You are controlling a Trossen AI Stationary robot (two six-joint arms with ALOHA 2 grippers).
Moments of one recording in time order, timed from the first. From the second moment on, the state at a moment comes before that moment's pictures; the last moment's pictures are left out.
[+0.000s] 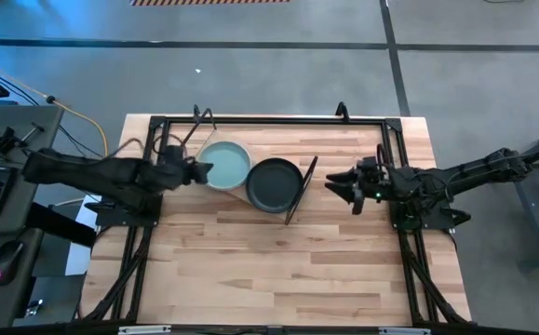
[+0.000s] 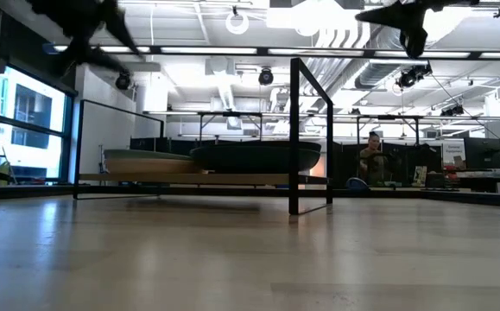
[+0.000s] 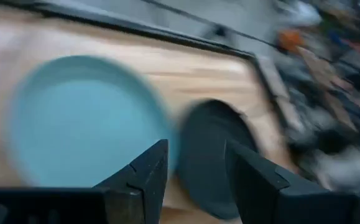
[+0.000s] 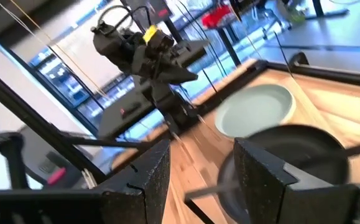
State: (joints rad) left arm -0.13 0.80 0.71 -0.59 -0.69 -1.27; right arm 0.24 0.76 0.56 0.11 0.43 0.62
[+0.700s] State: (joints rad) left arm -0.27 0.92 0.53 -0.85 -0.72 -1.86; right arm 0.24 0.76 0.56 0.14 0.49 0.63
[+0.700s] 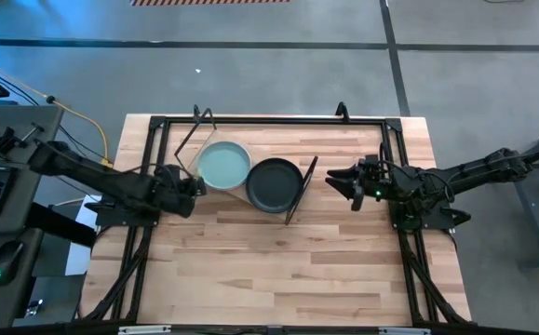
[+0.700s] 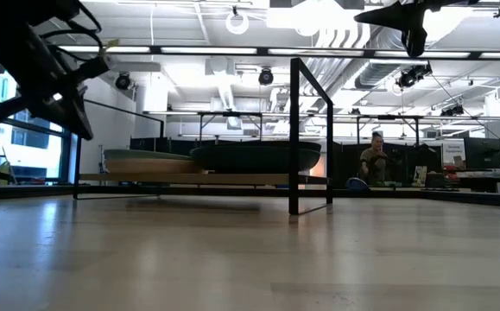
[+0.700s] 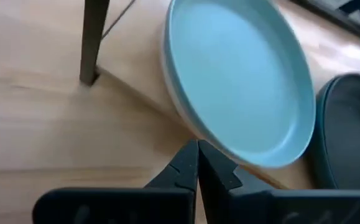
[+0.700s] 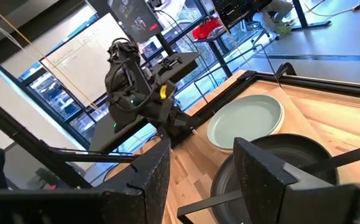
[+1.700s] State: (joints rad) left arm -0.18 1.08 0.54 -0.73 -0.79 -1.72; right arm 0.24 0.76 0.56 0.14 0.50 0.63
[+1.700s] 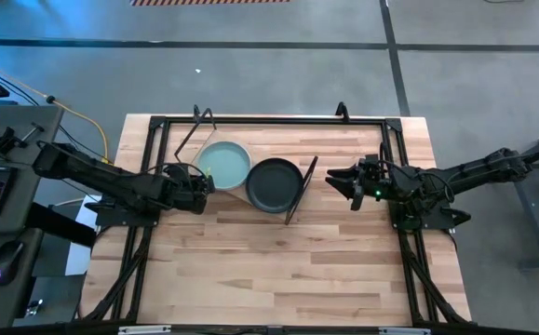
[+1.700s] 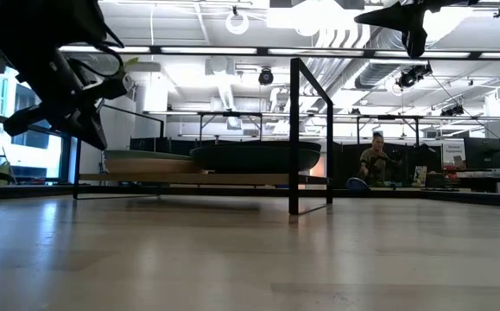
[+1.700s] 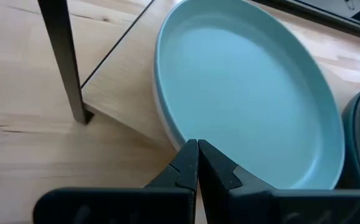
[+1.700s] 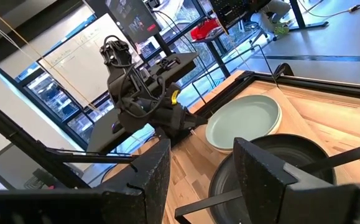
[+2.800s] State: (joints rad) left arm -0.18 0.70 0.77 0.16 -0.41 -0.31; right arm 0.22 0.76 0.56 0.36 0.49 0.47
